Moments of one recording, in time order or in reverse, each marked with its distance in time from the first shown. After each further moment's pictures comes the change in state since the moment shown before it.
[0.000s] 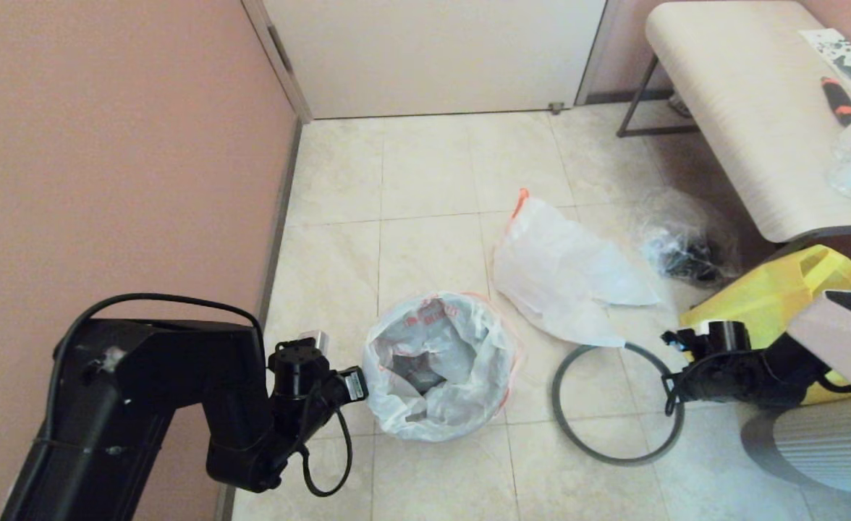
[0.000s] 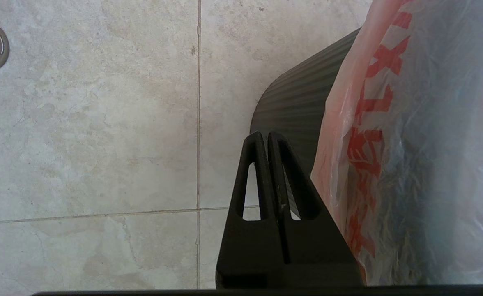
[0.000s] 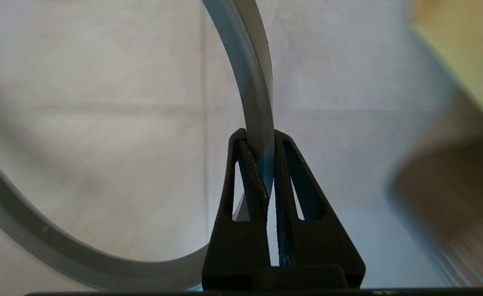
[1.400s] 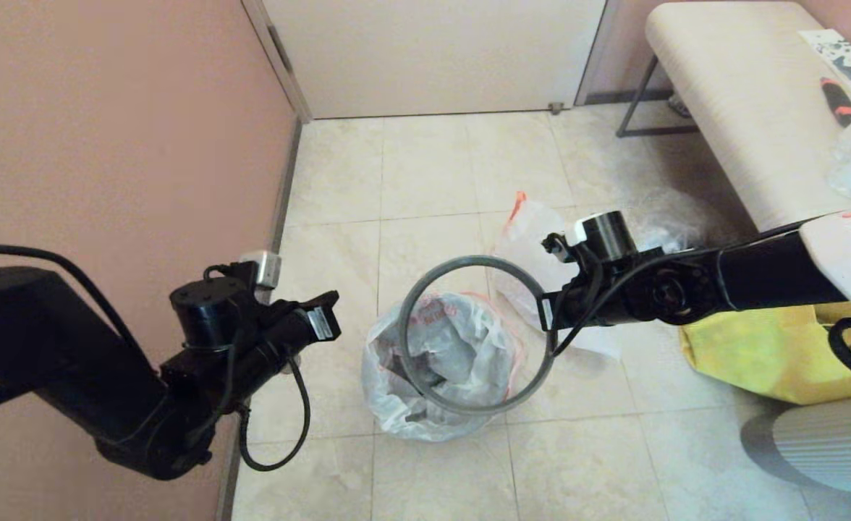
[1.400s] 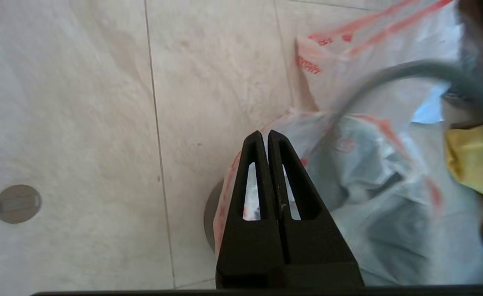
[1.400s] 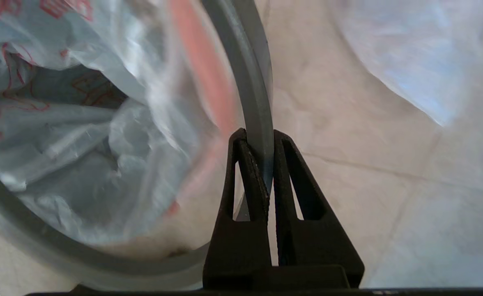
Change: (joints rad) left arm -0.009 -0.523 0.144 0.084 -0.085 0.090; right arm 0.607 -0.406 -0.222 0.478 -0.115 0.396
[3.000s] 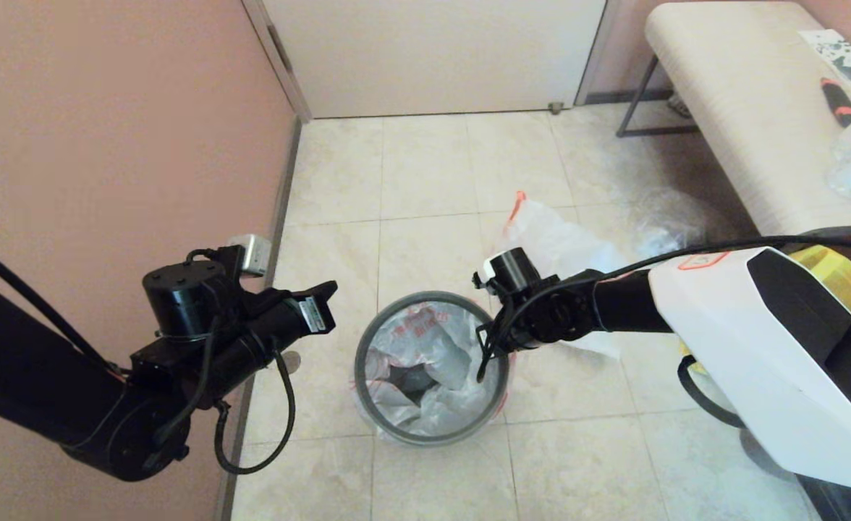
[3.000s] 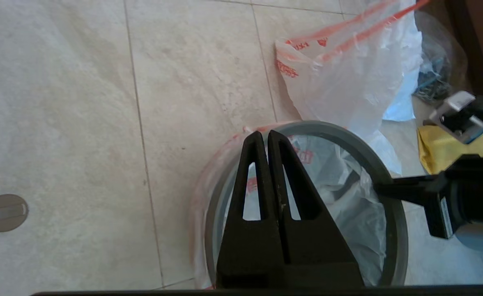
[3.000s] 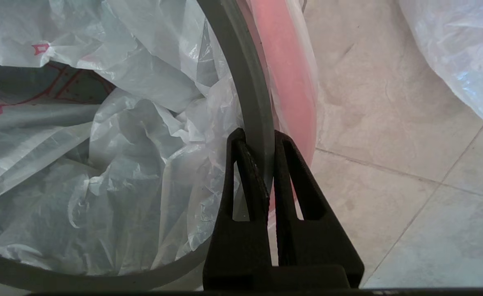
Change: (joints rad) left arm -0.013 -0.102 0.001 0.088 -0.037 -0.002; right arm 0.147 0.285 -0.372 0.223 -0.142 -0.003
